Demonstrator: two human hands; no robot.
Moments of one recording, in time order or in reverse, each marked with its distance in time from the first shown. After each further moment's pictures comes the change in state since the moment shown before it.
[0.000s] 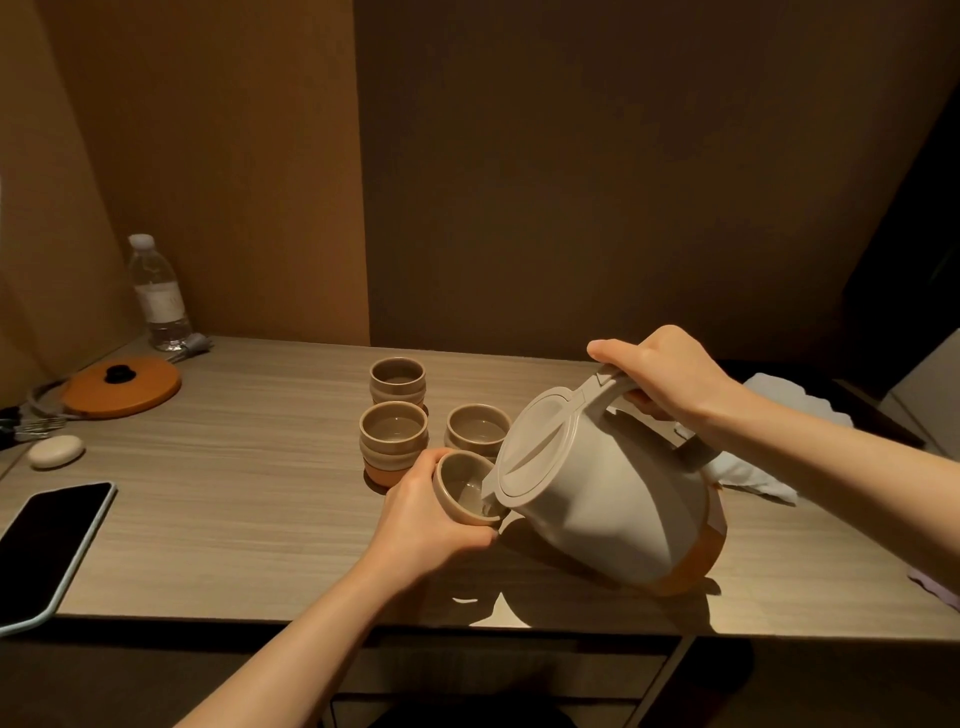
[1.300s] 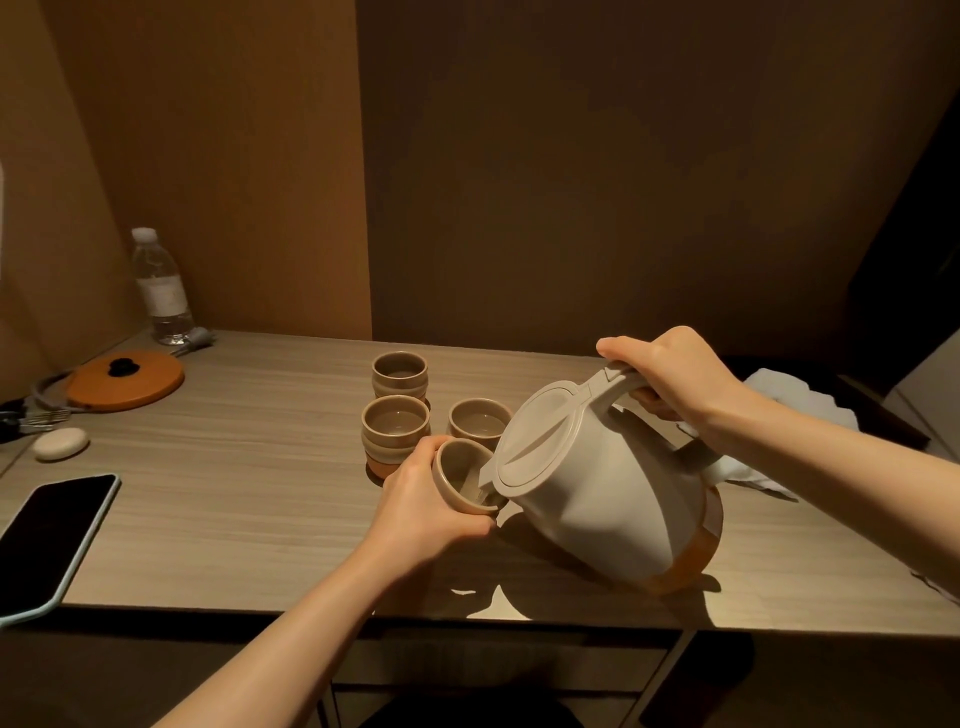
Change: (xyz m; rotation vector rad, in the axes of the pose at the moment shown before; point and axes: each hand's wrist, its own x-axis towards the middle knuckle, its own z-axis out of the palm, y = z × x) left_hand 0.002 0.003 -0.005 0.038 0.006 0.014; right_hand -0.003 0.007 0.002 0.128 0.000 0.042
